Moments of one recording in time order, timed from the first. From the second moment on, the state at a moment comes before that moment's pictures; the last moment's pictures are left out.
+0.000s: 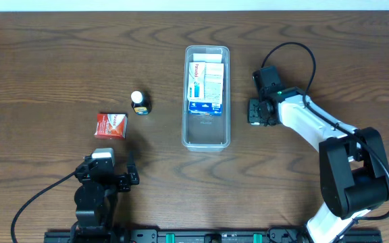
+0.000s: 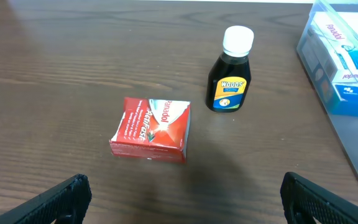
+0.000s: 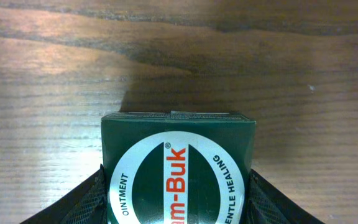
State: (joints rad) left arm -0.03 0.01 0.15 -0.54 -0.06 -0.04; right arm 0.31 1.85 1.13 -0.57 0.10 0.36
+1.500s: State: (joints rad) left arm -0.03 0.01 0.15 -0.54 -0.06 -0.04; right arm 0.55 2.02 1.61 -0.63 0.11 0.48
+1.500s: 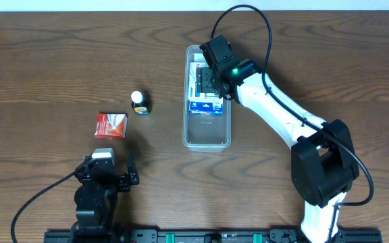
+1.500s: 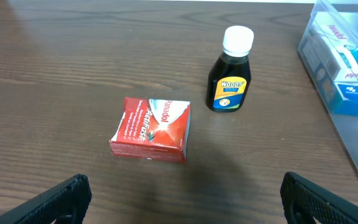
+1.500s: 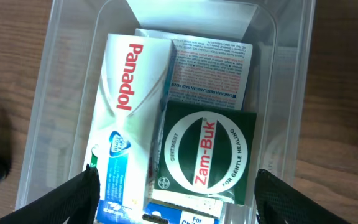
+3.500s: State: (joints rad) left arm -0.03 0.32 0.46 -0.58 -0.19 -0.14; right arm 0.30 1.22 1.57 -1.23 0.24 0.39
